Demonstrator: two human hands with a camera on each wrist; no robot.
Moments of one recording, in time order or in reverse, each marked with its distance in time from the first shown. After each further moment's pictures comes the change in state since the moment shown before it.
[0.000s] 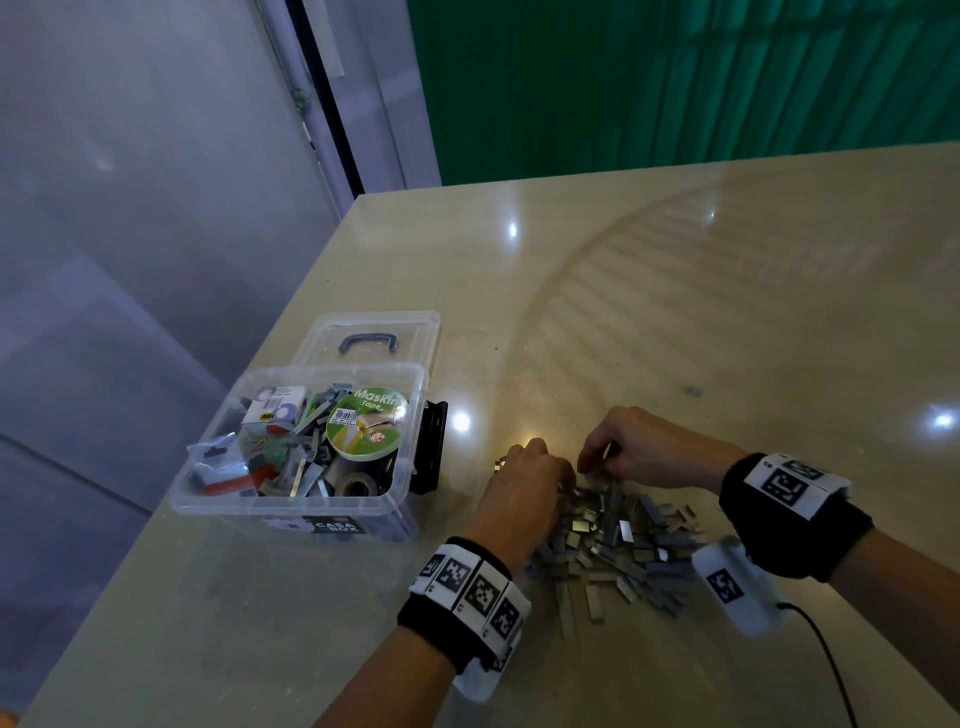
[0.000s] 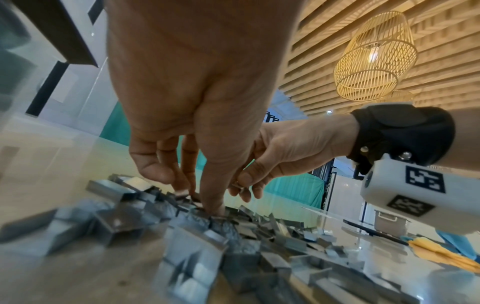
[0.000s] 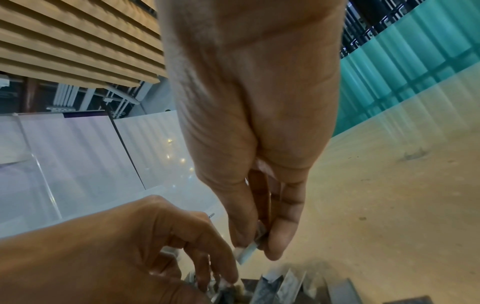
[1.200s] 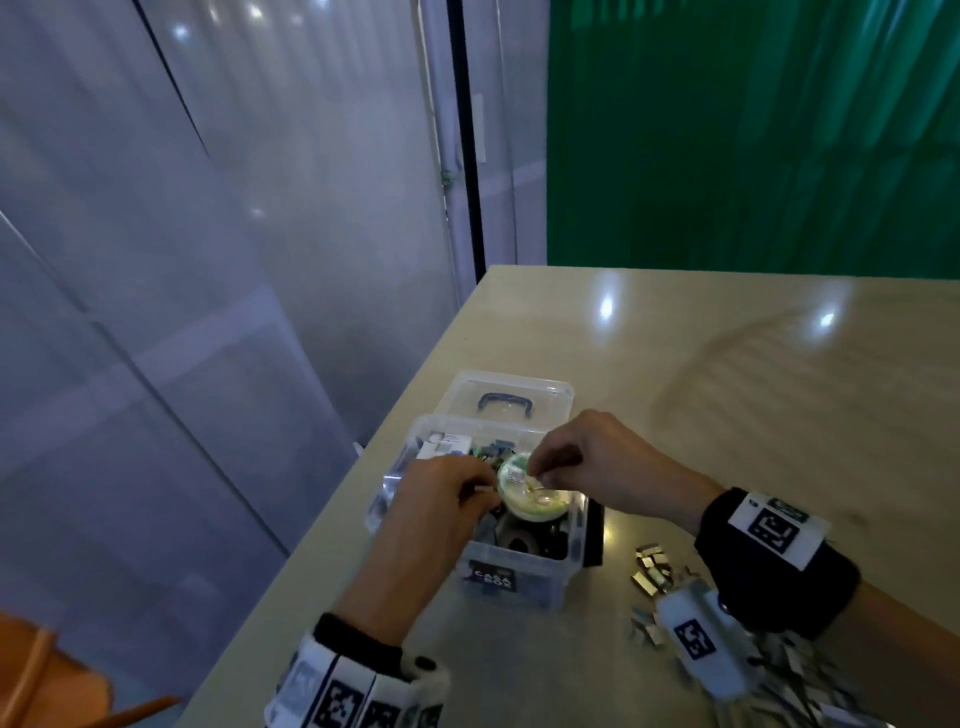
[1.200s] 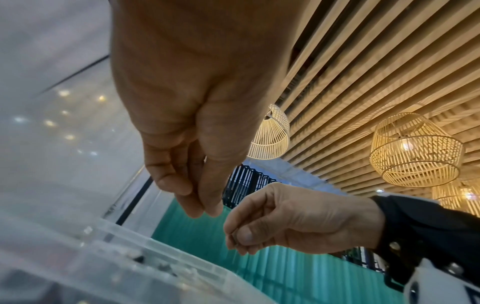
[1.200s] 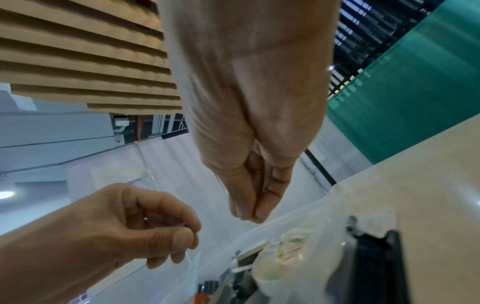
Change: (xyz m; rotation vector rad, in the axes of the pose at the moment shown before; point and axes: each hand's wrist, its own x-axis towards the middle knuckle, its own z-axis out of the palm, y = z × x) left_hand -0.147 -0.129 -0.168 -0.271 0.505 -0.152; right_hand 0.080 -0.212 -0.005 0.080 0.157 -0.354
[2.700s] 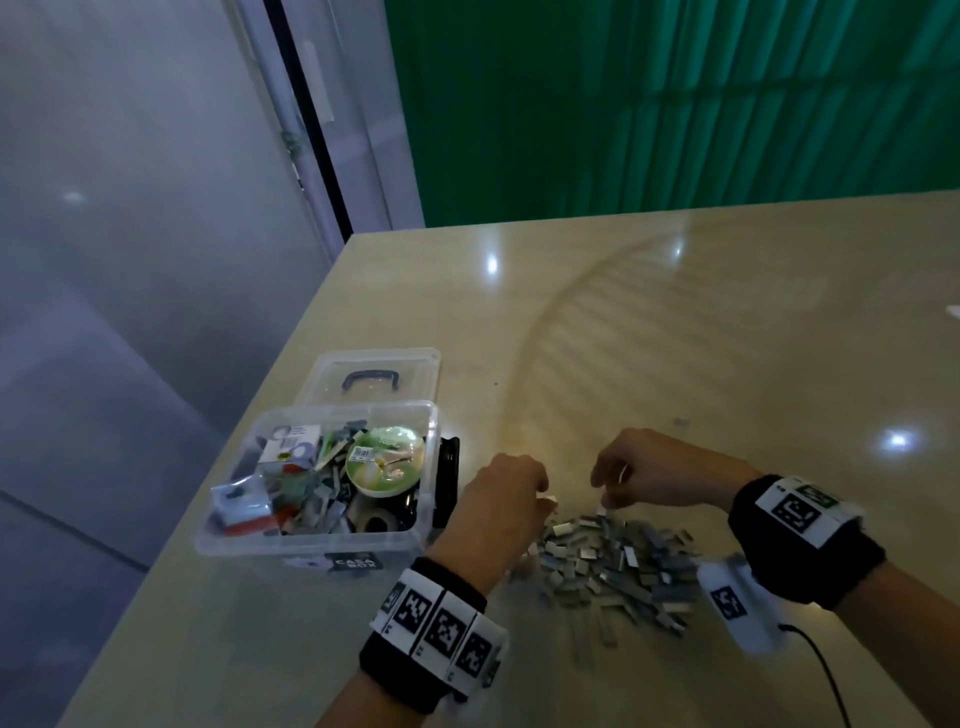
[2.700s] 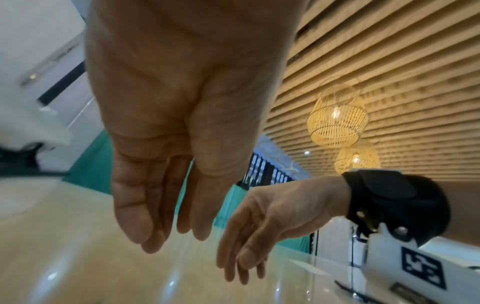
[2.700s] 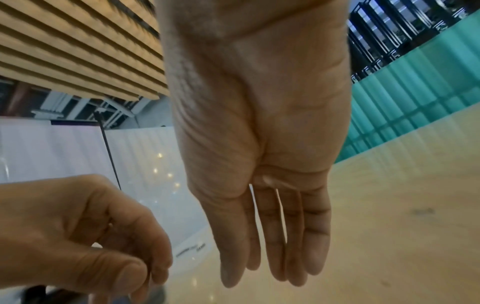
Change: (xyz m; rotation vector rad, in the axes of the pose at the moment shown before) left_hand 0.034 0.091 0.171 0.202 -0.458 0.132; right_hand -0.149 0.131 -0.050 -0.183 -0.187 0.535
